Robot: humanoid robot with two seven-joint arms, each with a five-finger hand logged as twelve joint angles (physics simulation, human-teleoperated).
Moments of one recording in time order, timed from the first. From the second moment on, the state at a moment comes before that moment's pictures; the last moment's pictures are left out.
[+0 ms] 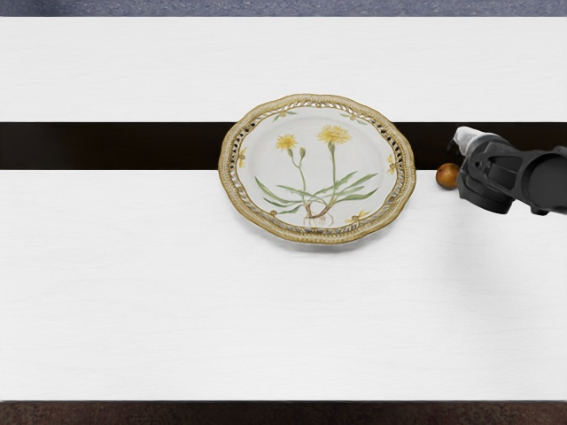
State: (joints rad) left arm 0.01 0.00 -0.02 -0.18 -0.01 -0.08 0.10; right arm 1.35 -0.35 -0.40 0.90 -0.66 -0.22 -0.61
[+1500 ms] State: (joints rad) left arm 0.00 0.00 -0.02 -0.18 -0.01 -0.08 0.10; right arm 1.32 -0.30 -0.40 0.86 -0.70 -0.22 -0.61
